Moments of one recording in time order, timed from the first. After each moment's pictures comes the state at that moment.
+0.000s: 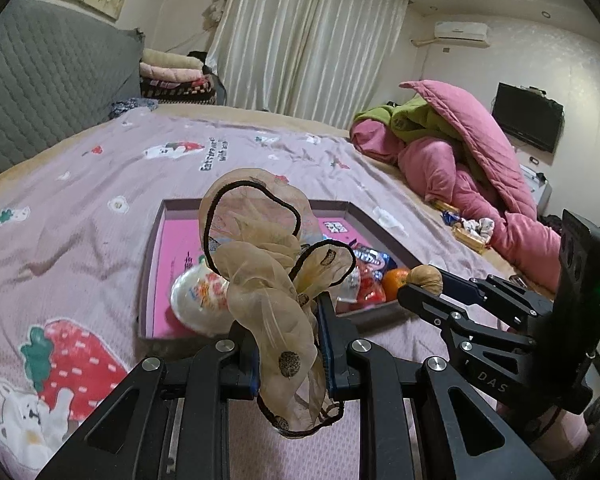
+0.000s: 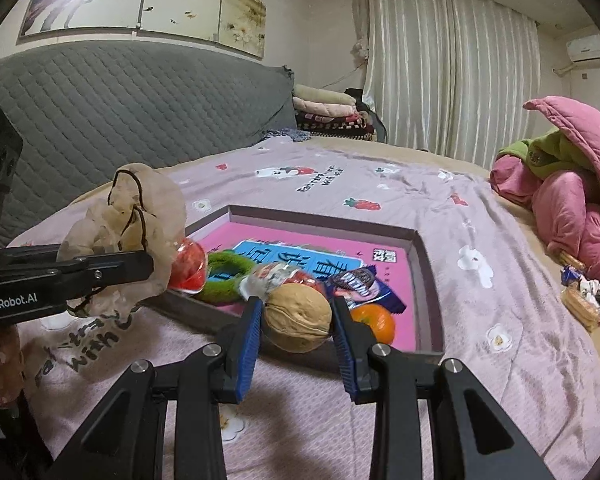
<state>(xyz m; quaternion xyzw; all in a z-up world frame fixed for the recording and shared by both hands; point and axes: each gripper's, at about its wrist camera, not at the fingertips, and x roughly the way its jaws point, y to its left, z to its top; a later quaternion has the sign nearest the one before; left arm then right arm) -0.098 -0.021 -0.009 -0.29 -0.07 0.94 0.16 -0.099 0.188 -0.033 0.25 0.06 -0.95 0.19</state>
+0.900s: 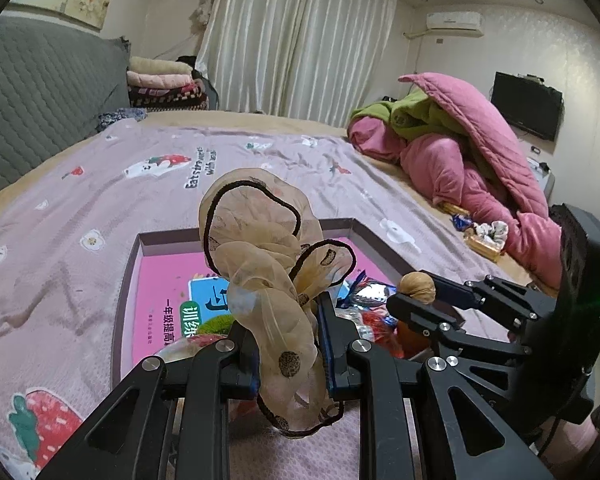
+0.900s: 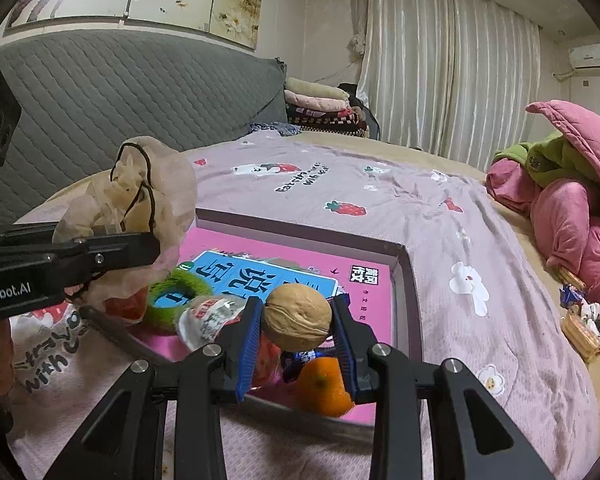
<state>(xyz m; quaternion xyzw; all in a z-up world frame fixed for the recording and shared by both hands) -0.163 0.004 -0.007 -0.29 -0.04 0.94 0.17 -0.155 0.193 -0.037 0.26 0.08 -0.95 0.17</state>
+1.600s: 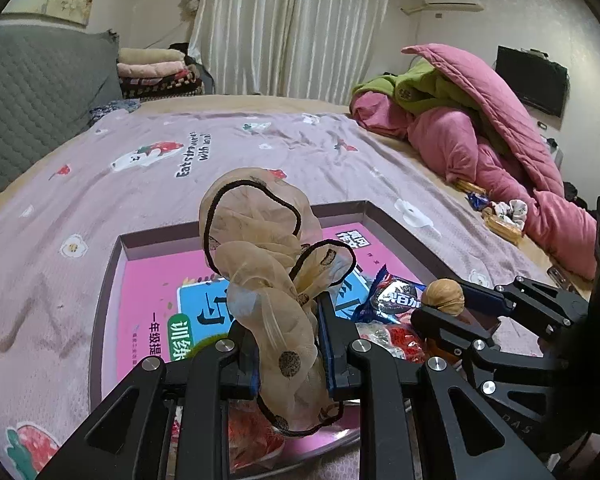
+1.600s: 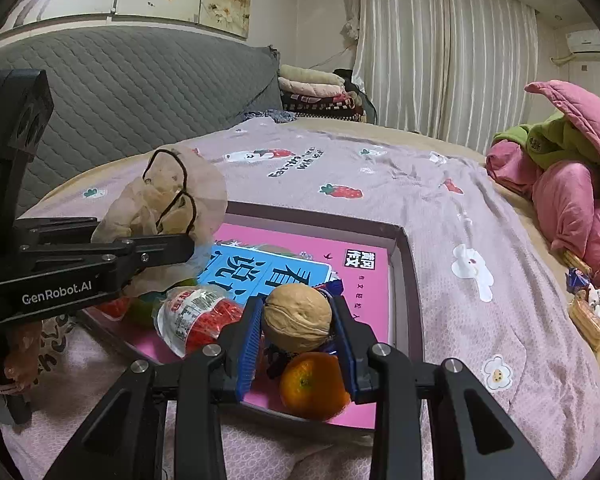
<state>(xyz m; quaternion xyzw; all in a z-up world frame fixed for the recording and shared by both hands) -0.204 0.024 -0.025 -0.32 -0.01 0.93 0.16 -0.167 0.199 -0.046 0.28 0.07 -0.94 0.17</state>
